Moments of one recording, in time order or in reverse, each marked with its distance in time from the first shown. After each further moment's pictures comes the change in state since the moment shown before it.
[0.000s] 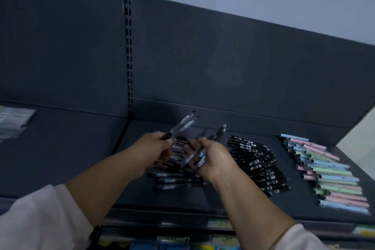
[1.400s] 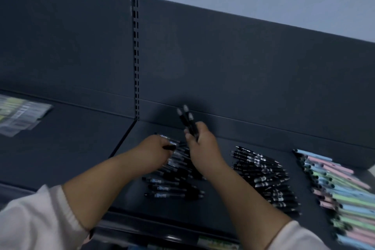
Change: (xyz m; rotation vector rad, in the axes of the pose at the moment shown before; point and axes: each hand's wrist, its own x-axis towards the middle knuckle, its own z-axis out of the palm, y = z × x) left_hand 0.004 0.015 0.021 0.425 0.093 0.066; right_hand 0.046 -0.015 -0.003 -1.181 -0.194 -0.871
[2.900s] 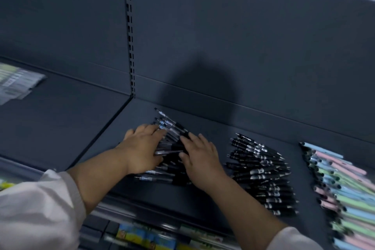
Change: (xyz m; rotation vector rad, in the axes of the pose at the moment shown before) left_hand 0.026 -0.045 0.033 0.843 0.036 0.140; right_hand -0.020 0.083 -0.010 -0.680 -0.437 -0.096
